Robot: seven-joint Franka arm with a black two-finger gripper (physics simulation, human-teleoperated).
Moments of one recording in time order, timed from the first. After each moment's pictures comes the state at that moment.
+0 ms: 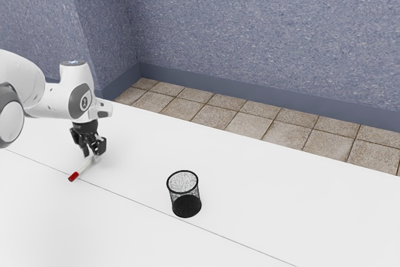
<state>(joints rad) 0.05 0.51 0.33 -1.85 -0.10 2.25 0.47</state>
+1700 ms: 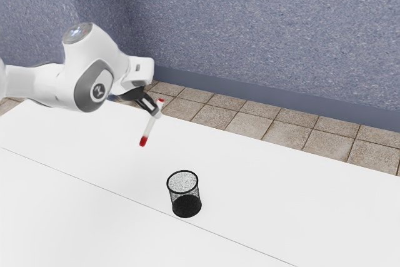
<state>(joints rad) 0.05 -0.03 -0.09 -2.20 -0.11 2.64 0.49</state>
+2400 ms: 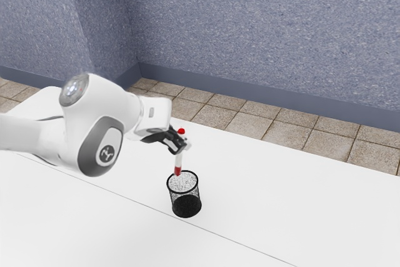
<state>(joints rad) 0.04 -0.23 -0.39 -2.53 -0.36 3.00 0.53</state>
